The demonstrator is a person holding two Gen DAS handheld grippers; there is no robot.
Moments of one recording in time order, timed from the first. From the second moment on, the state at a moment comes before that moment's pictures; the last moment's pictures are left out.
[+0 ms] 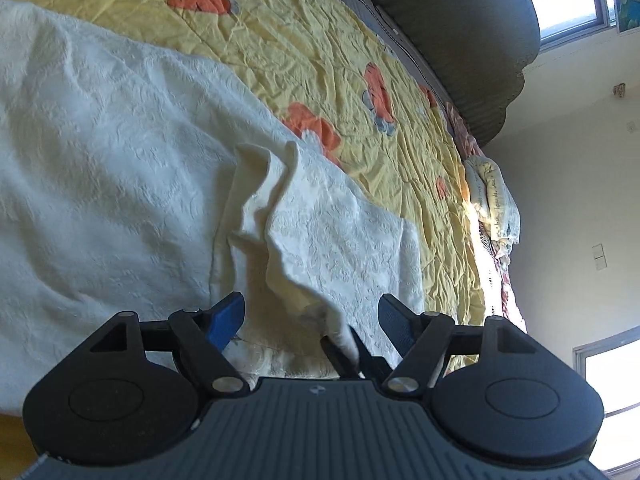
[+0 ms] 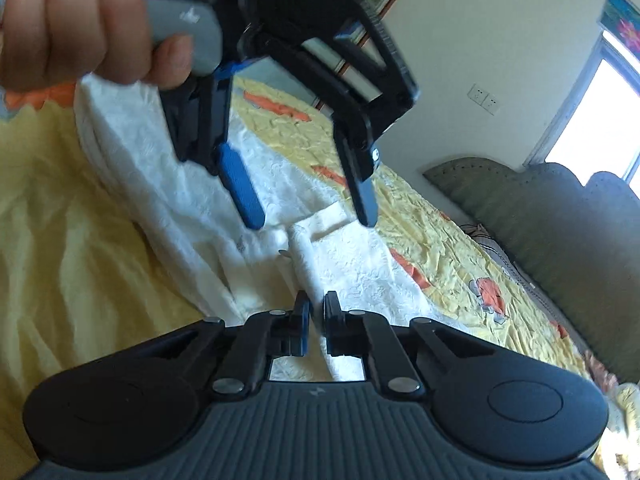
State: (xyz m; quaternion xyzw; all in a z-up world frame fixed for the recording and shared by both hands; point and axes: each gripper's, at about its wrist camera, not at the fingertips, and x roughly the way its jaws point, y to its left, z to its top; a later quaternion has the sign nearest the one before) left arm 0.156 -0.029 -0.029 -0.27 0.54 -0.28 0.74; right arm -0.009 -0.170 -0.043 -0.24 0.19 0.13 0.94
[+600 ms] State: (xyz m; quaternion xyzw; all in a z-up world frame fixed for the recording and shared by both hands) left arm 0.171 -0.043 -0.022 -0.19 0.44 -0.21 0.85; right arm 0.003 -0.172 -0.040 -0.14 0.22 0.22 0.94
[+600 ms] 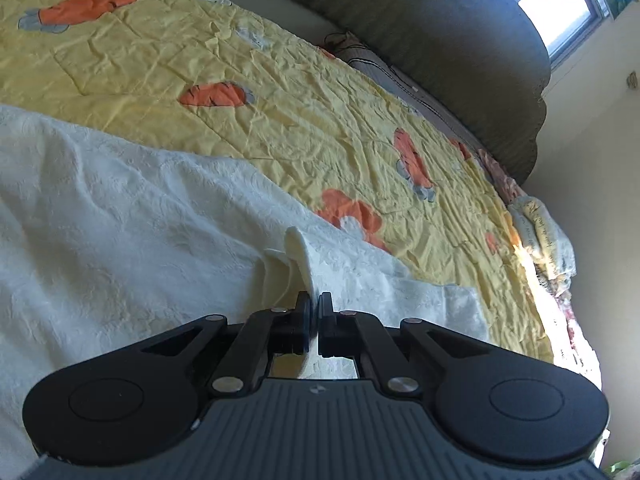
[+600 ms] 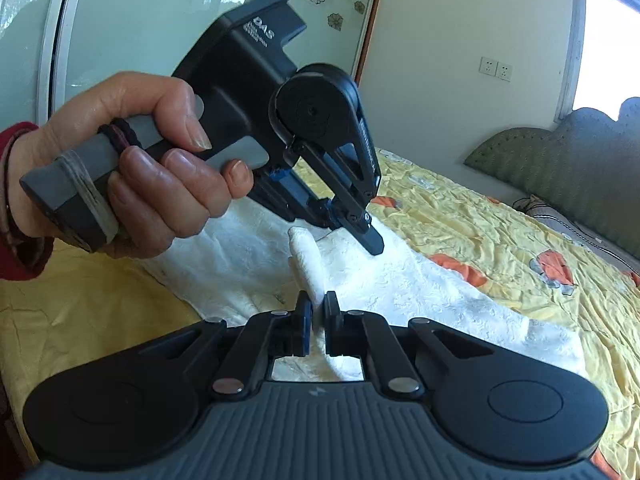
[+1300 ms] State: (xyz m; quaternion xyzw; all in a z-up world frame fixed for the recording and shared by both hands) left arm 0.166 -0.049 -0.043 -0.15 0.45 -0.20 0.86; right arm 0.059 -0.219 -0.024 0.00 0.29 0.16 0.94
